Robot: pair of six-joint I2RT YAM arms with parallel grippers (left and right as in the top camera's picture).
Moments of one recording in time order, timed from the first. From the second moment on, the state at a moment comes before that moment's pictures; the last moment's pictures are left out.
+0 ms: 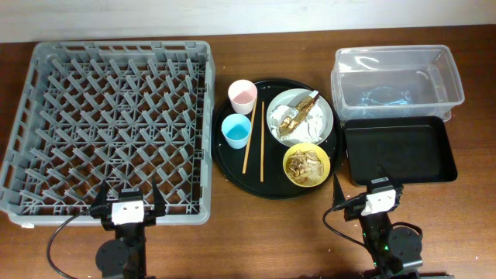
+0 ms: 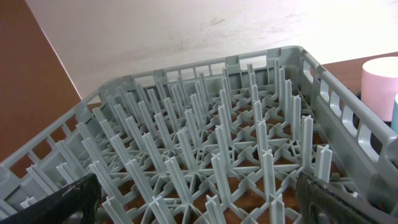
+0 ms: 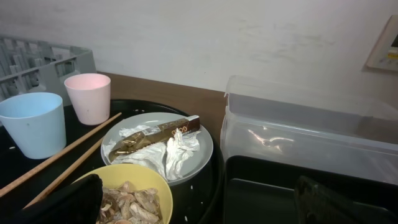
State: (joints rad) left arm 0.14 0.01 0.01 -0.08 -0.01 0.22; right arm 0.14 0.01 0.01 -0.07 -0.01 -0.10
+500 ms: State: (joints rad) left arm 0.14 0.01 0.01 -0.08 -0.02 0.22; right arm 0.14 0.01 0.01 -0.07 -0.01 -0.10
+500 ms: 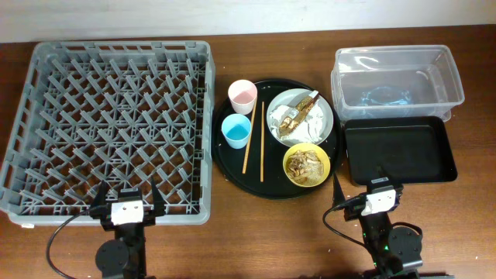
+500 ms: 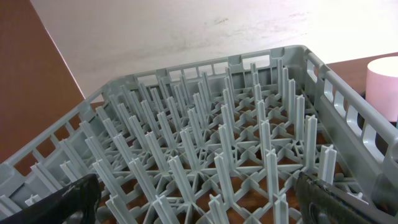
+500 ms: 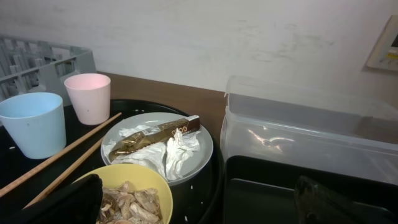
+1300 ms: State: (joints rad) left arm 0.14 0.35 0.38 0.03 0.17 0.22; right arm 0.14 0.19 0.32 -0.09 -0.01 -0.10
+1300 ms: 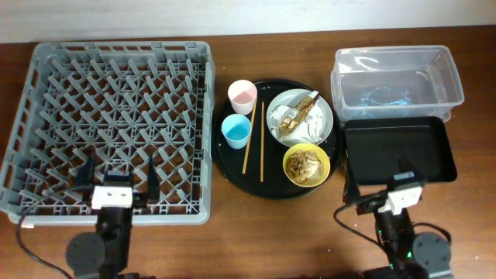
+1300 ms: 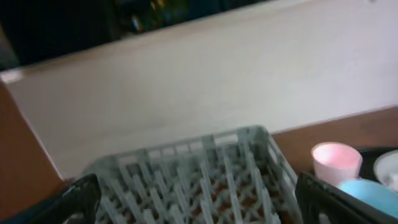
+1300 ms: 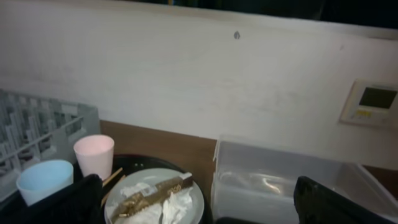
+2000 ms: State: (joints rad) left arm 0.14 1.47 1.38 -0.67 0.20 0.23; right arm 0.31 1.99 1.73 -0.88 -0.06 0.45
